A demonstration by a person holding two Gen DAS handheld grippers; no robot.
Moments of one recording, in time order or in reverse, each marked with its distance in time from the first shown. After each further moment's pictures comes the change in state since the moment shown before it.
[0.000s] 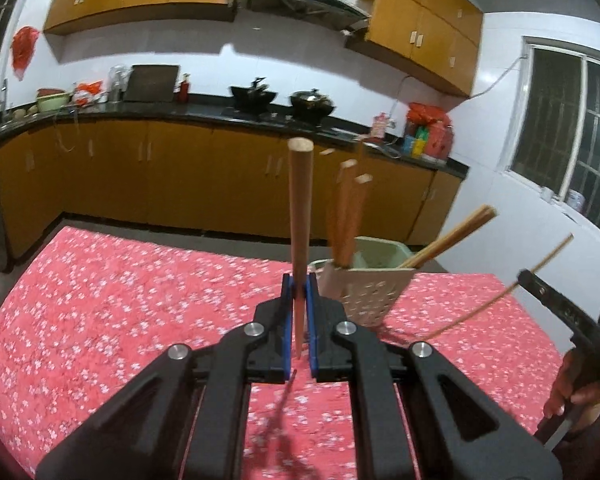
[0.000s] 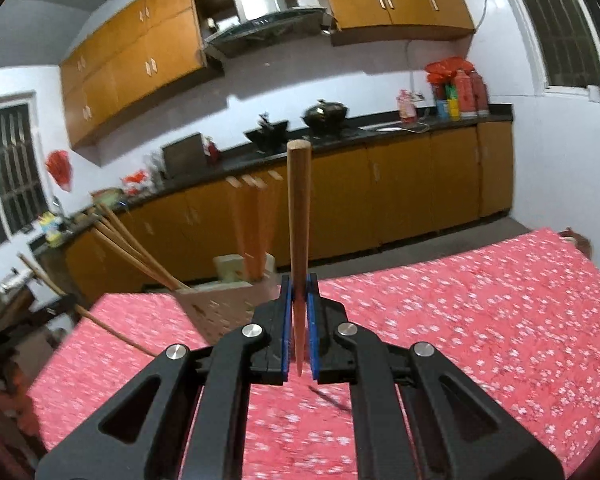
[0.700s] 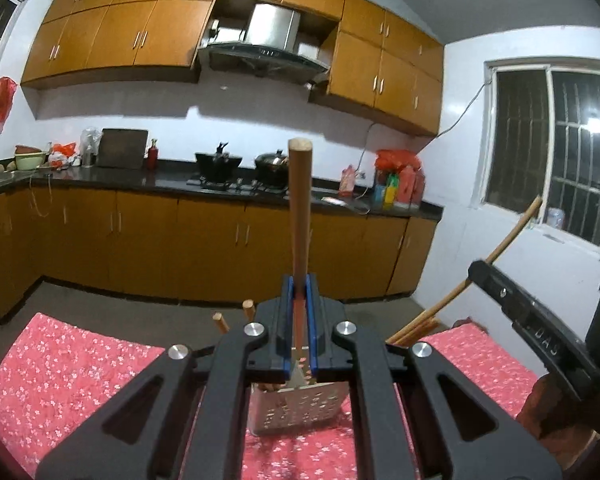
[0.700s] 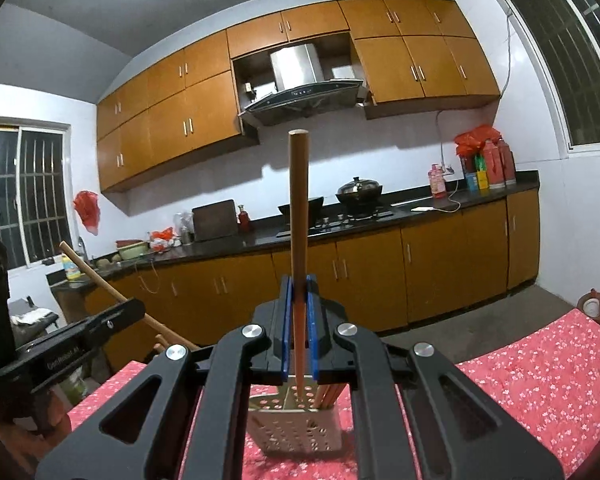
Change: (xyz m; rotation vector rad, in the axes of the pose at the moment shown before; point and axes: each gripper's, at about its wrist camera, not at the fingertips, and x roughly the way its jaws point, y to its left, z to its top) left arm 0.016 -0.075 0.074 0.081 -0.187 -0.041; right arm 0.018 0.056 0.055 -0.084 -0.236 0.027
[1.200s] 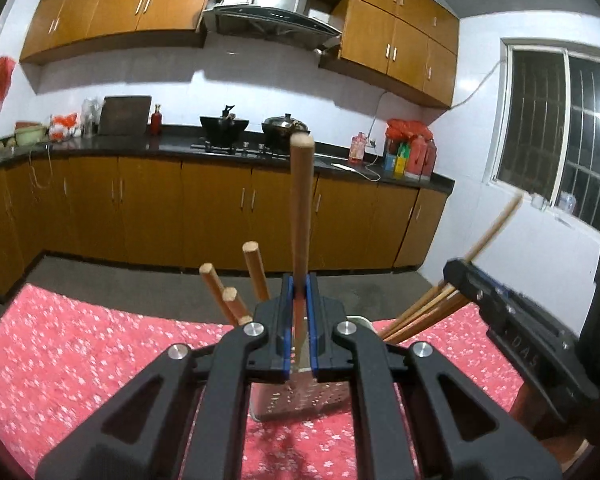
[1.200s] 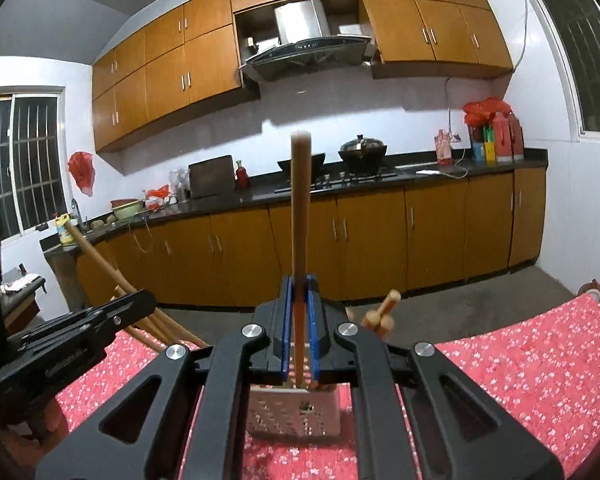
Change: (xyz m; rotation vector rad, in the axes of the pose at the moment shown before) left arm 0.044 0.014 -0.029 -0.042 0.098 0.002; right arm 0.039 0.001 -0.031 -0.019 0.153 0.008
